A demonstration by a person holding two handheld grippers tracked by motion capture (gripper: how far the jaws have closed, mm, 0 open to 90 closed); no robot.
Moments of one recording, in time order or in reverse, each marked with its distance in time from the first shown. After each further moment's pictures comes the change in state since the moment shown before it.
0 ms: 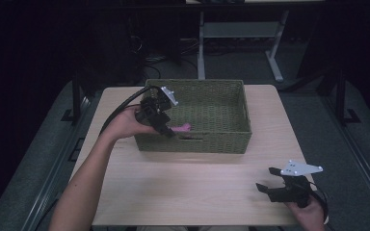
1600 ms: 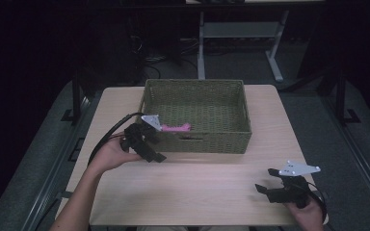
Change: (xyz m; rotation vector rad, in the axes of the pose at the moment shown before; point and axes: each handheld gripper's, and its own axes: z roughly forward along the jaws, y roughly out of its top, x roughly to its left) left arm -0.047 -0.067 0.011 -0.090 0.006 -0.035; right arm 0.001 -0.002 0.005 0.022 -0.001 0.011
